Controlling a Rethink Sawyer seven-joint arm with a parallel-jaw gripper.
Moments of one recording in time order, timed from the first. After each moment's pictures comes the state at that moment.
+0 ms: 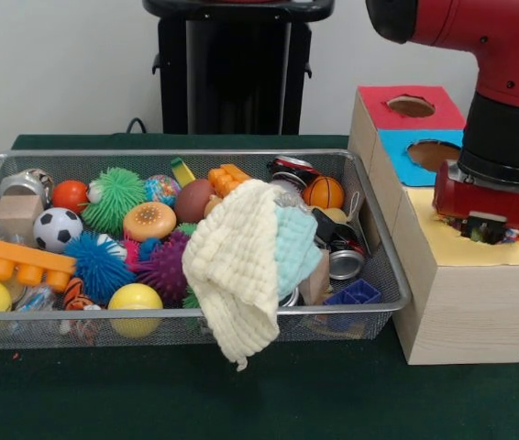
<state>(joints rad) 0.26 -0.31 -0.32 1.28 0.39 0.50 1.84</state>
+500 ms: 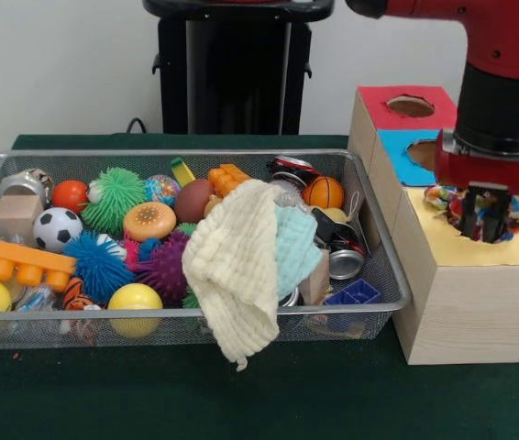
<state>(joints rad) 0.16 -0.41 -0.22 1.29 0.38 0.69 1.84</state>
